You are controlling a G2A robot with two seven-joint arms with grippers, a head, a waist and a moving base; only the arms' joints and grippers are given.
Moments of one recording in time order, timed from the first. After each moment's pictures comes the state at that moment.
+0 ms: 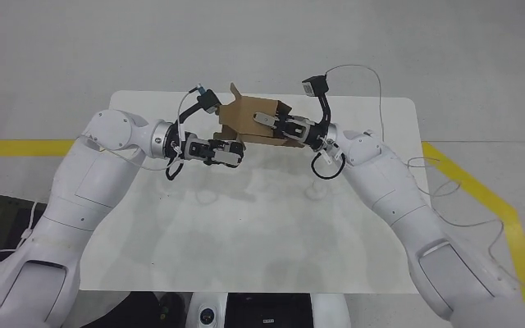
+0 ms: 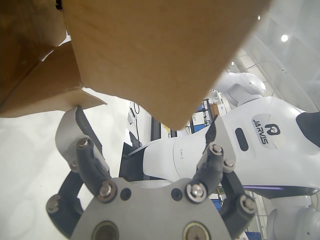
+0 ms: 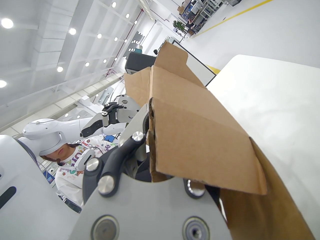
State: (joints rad) left arm 0.62 -0.97 -0.95 -1.30 -0.60 -0.39 -1.43; right arm -0.52 -1.35 0.74 -0.86 0.49 -0.91 0.80
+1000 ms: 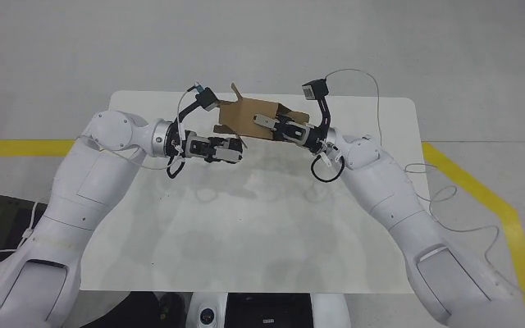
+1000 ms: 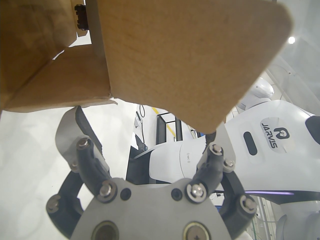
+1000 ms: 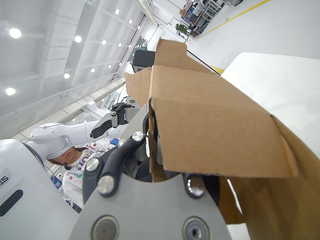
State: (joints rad) left arm 0.62 -0.97 -0.95 -1.29 -0.56 -0.43 -1.39; right arm -0.56 -1.35 0.78 -0.87 0.51 -0.88 0.82
